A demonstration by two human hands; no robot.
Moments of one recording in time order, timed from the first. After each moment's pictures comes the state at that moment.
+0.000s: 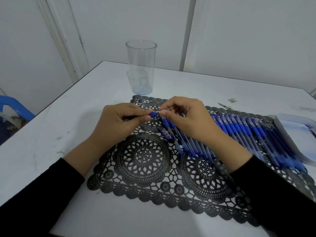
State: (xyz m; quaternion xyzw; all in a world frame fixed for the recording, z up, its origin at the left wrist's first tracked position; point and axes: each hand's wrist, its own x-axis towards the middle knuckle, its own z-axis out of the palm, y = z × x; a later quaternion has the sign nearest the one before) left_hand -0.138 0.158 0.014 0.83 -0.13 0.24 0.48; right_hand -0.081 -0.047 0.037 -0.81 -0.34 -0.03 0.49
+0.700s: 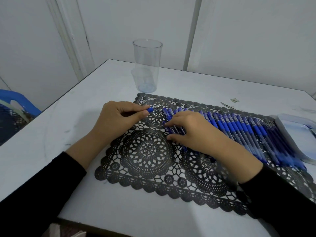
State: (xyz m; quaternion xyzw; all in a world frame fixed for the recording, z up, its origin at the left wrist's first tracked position) left_hand -0.148 0.169 0.014 0.84 -0.06 0.22 0.50; right_hand -0.106 -0.057 0.037 -0.90 -0.42 -0.01 0.15
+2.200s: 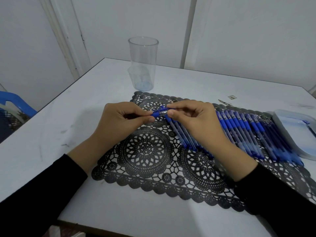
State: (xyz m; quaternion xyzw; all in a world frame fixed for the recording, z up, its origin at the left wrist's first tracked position) left_hand -0.152 0.154 0.012 0.82 -0.12 0.25 0.49; right_hand -0.110 -0.056 0.031 -0.75 -0.24 -0.02 0.61
